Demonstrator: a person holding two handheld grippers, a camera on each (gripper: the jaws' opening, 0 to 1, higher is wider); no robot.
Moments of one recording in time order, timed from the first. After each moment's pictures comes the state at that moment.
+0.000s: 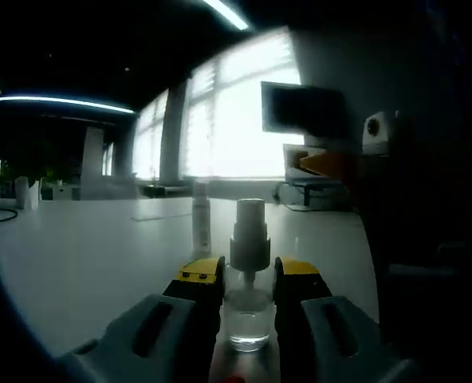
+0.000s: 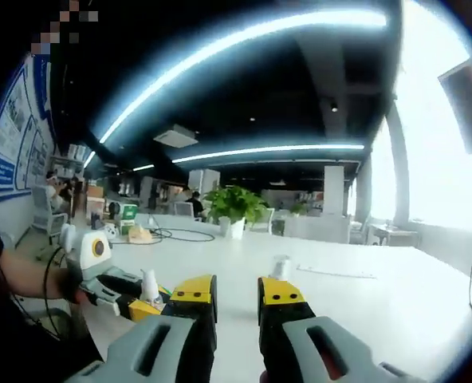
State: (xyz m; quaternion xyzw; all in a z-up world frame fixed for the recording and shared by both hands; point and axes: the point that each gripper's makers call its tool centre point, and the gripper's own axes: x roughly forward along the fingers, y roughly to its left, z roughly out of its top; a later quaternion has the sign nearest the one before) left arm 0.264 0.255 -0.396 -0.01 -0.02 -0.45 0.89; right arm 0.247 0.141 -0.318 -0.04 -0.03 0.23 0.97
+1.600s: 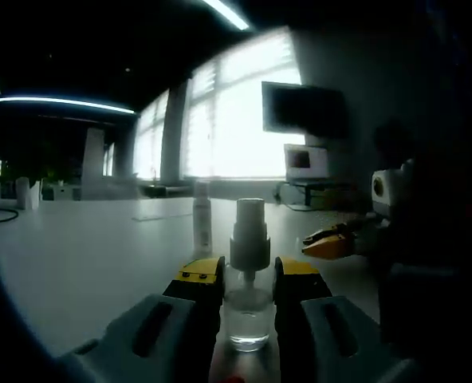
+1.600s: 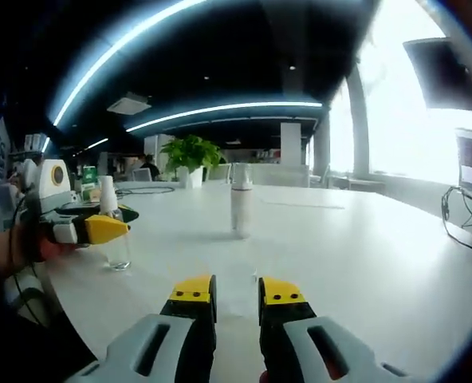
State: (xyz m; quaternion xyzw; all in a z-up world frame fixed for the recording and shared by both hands) left arm 0.264 0.254 -0.396 -0.01 -0.02 -0.45 0.89; right arm 0.249 0.113 -0.432 -0.03 0.08 0.13 0.99
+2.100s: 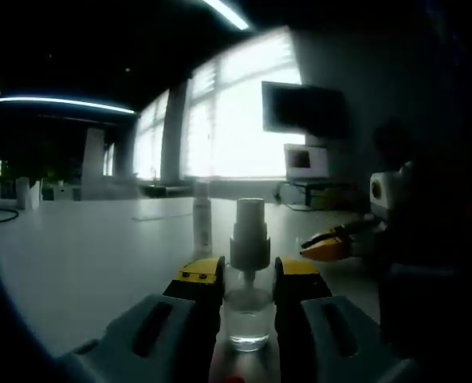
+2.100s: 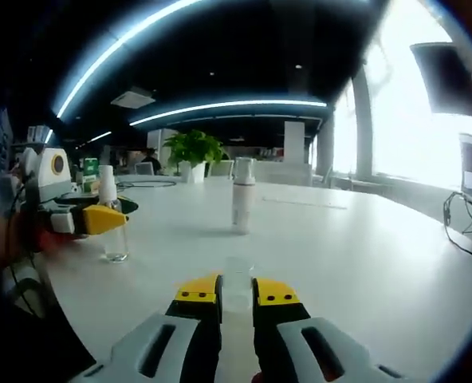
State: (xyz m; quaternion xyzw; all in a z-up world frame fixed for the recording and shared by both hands) left arm 0.265 0.255 -0.397 -0.01 -0.02 -0.45 0.90; right arm 0.250 0.115 -0.435 -0.04 0.09 0.14 0.99
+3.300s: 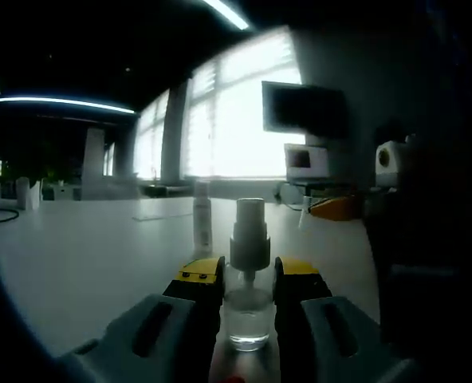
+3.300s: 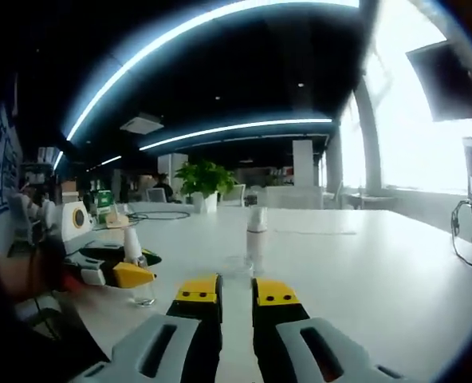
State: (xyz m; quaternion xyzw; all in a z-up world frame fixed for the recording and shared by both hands) left arm 0.265 0.255 -0.397 -0.01 -0.02 -0.44 0.90; right arm 0.239 0.128 -0.367 0.00 0.03 0.18 0.98
